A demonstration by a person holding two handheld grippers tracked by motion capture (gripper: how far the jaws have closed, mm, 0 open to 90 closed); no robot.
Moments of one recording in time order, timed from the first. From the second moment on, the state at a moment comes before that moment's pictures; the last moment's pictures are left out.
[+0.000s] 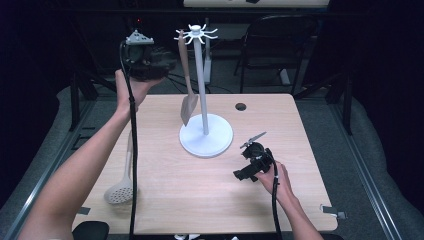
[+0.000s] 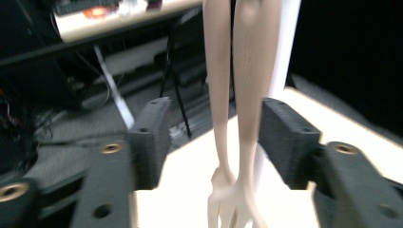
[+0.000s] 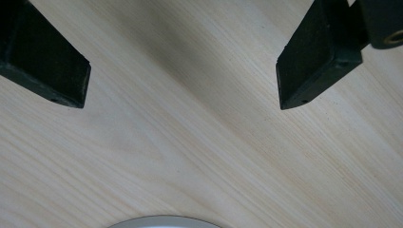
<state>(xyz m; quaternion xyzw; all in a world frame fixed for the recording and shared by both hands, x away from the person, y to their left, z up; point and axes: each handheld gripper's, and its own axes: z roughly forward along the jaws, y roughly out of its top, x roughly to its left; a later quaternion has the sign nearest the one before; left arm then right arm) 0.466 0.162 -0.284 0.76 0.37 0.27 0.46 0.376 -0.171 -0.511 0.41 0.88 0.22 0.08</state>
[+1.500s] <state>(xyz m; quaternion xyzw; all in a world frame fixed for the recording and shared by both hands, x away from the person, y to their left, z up) 0.435 0.241 -0.502 0.79 0.52 0.17 0.27 0.378 -0.174 -0.515 0.41 0.88 0.23 0.07</state>
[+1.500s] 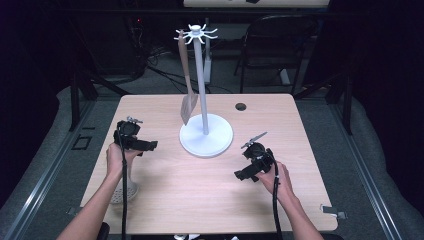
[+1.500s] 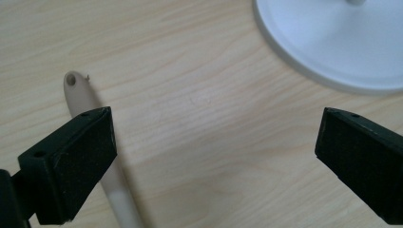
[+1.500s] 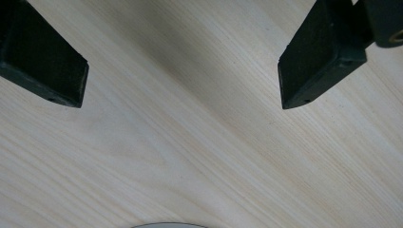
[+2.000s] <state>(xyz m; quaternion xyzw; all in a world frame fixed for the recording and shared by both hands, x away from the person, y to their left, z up) 0.432 0.265 -0.512 0.77 0.56 0.17 0.25 0.379 -0.173 -0.516 0.41 0.88 0.22 0.08</state>
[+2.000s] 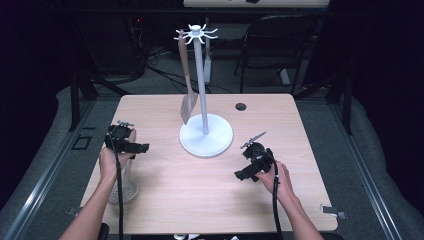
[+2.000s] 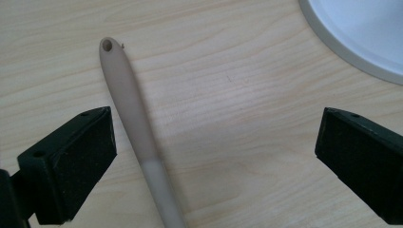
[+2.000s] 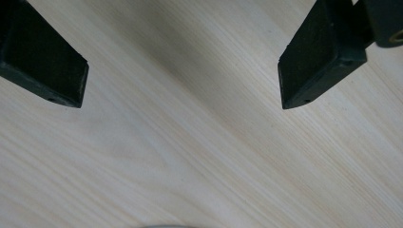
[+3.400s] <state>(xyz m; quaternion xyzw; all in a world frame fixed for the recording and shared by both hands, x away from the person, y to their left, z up) 0.438 0.298 -0.550 0.77 0.61 0.10 0.16 0.357 -0.196 -0.511 0.43 0.86 0.24 0.08</state>
